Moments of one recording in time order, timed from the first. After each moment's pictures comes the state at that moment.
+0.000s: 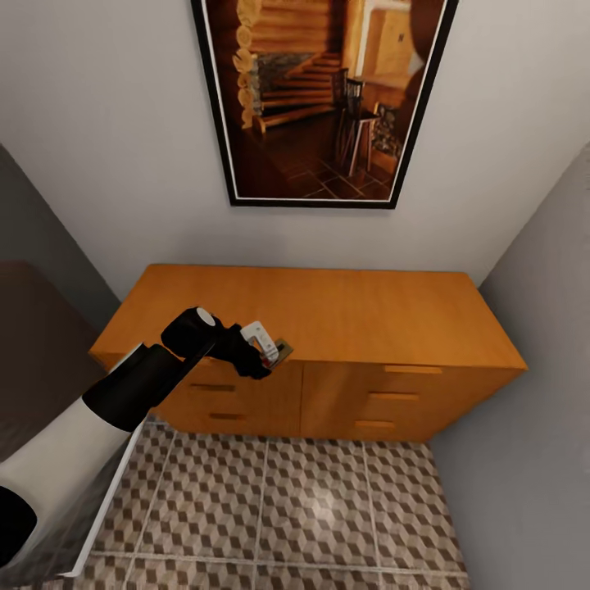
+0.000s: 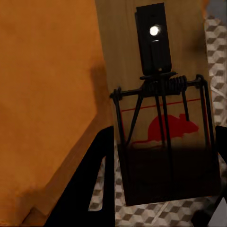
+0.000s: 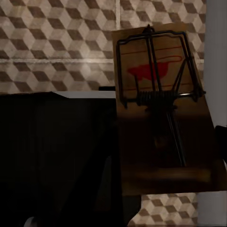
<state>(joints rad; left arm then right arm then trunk) -1.04 0.20 -0.67 -1.35 -0.30 1.01 -0.85 -0.18 0.12 0.07 -0.02 -0.01 -0.56 -0.29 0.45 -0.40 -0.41</state>
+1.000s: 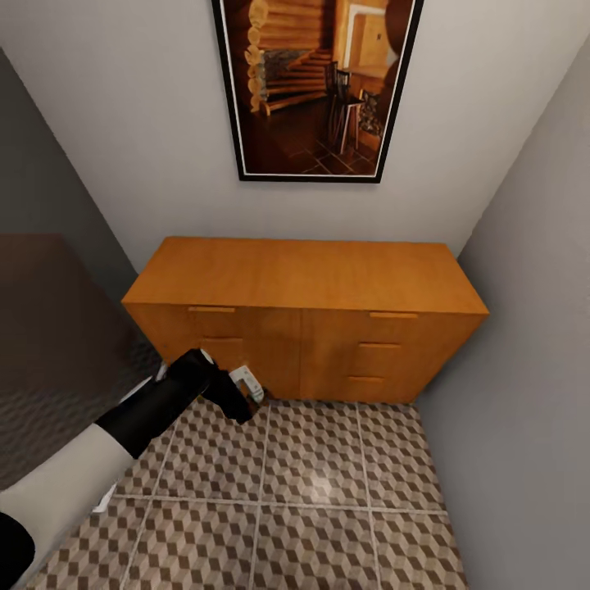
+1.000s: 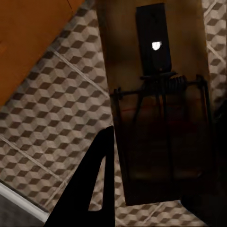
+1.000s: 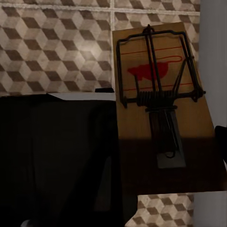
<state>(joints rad) -0.93 0.20 -0.67 -1.09 -0.31 0.95 -0.83 -0.18 0.11 0.07 -0.02 -0.01 -0.57 -0.29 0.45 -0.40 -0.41</state>
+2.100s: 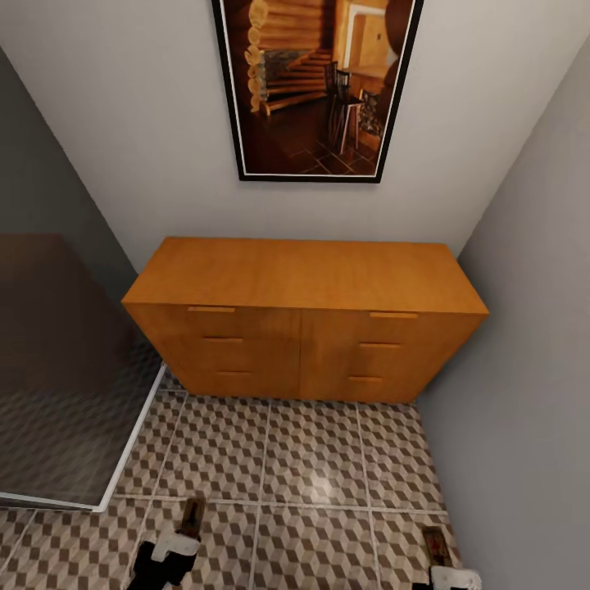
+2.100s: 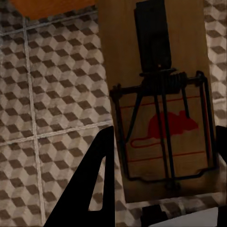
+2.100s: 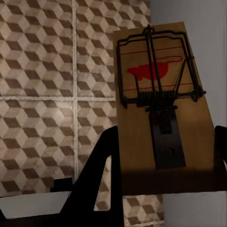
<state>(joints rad) -0.50 0.07 -0.66 0.07 0.43 -0.66 0.01 -0.18 -0.03 0.07 -0.47 0.00 -0.35 -0.29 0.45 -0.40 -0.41</state>
